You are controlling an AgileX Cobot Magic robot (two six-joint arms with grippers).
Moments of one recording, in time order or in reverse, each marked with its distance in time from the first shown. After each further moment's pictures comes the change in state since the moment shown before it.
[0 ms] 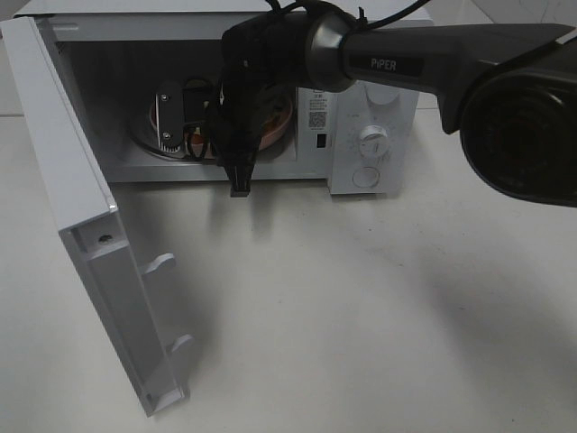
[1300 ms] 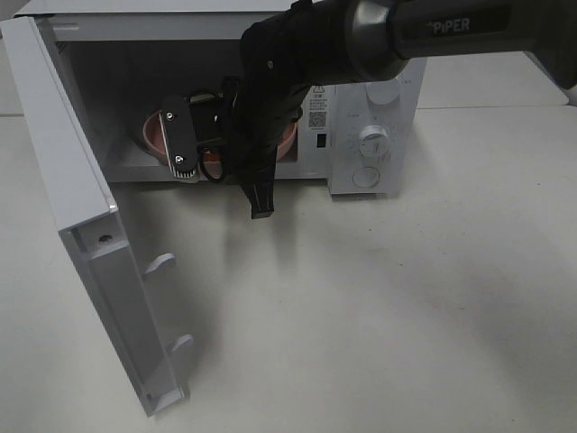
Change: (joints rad) left arm 0.000 0.000 0.000 0.000 -0.001 0.000; right arm 0.031 -0.241 0.376 0.018 -0.118 -0.097
